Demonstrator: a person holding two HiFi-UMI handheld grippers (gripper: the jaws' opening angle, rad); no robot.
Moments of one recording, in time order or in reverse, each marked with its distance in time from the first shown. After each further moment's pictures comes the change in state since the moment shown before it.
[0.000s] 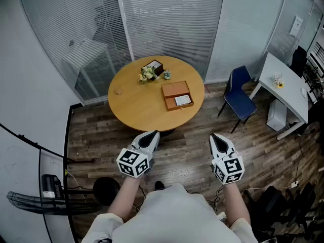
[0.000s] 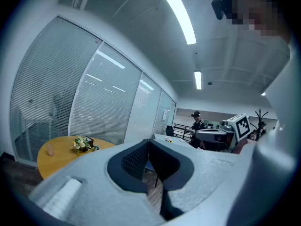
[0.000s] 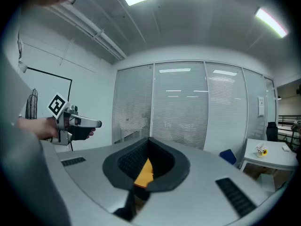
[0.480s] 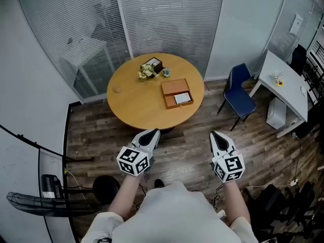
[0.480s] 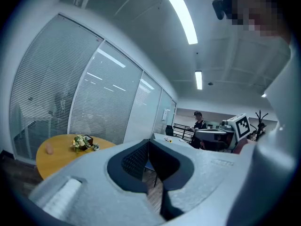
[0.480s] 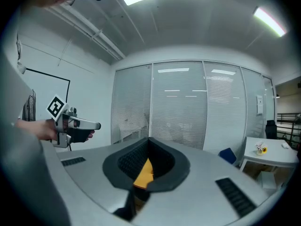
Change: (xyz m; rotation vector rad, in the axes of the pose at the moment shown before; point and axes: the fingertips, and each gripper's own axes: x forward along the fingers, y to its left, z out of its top) left arm 0.008 0.007 -0.003 -0.011 0.007 -0.002; right arm 0.009 -0.005 0.000 0.017 -0.003 -0.010
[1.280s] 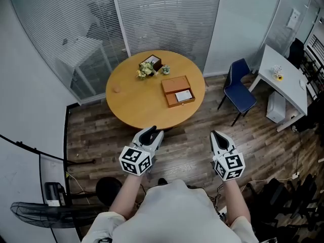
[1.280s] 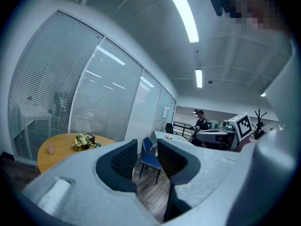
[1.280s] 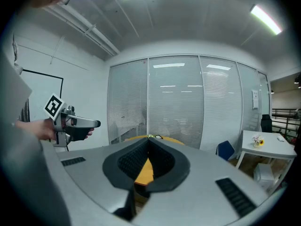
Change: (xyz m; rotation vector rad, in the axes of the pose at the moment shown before) left arm -0.002 0.036 -0.009 0.001 0.027 -0.010; right arm 0.025 0.019 -0.021 0.043 0.051 -0.049
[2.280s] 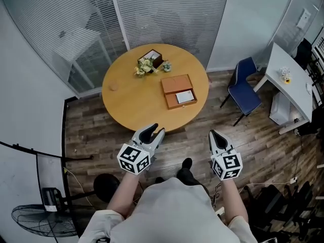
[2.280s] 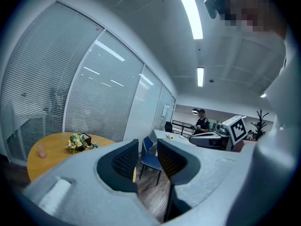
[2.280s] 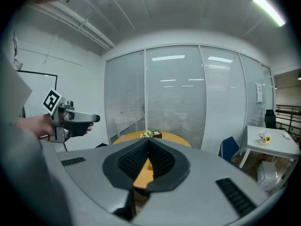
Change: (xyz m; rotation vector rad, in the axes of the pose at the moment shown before) left arm 0.090 0.049 0.005 -0.008 0.026 -0.031; right arm 0.100 -0.056 -0.017 0.020 0.066 0.024
